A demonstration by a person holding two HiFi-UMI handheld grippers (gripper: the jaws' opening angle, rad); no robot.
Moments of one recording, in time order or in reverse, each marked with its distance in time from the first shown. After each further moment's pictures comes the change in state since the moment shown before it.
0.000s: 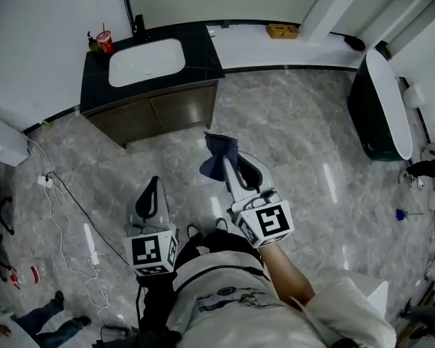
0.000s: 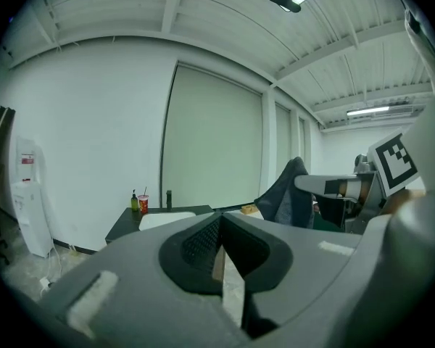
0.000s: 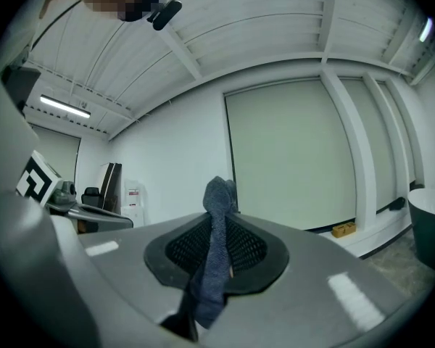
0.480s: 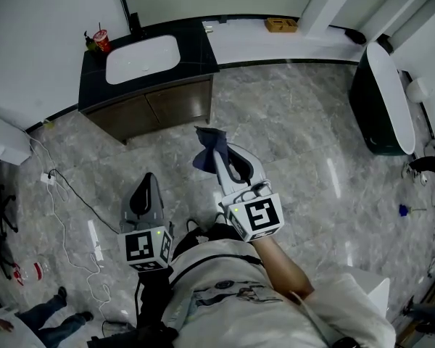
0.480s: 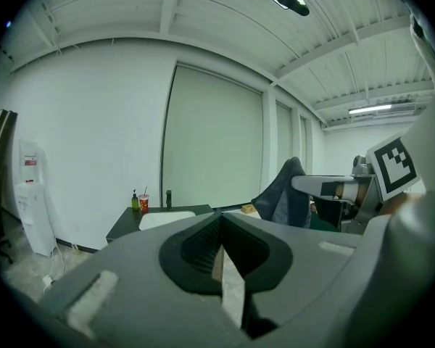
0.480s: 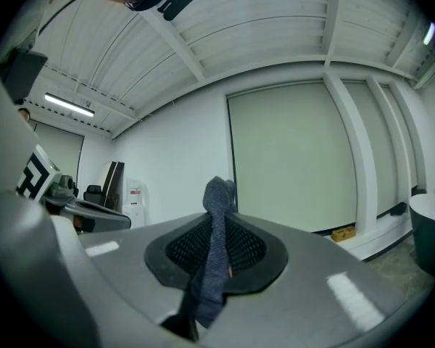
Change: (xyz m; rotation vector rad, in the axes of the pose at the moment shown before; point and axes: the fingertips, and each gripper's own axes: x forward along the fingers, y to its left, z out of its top) left arm -0.004 -0.020 0.006 0.002 0.006 0.021; right arm -0.008 -0.012 0.002 -0.018 0.013 -0.005
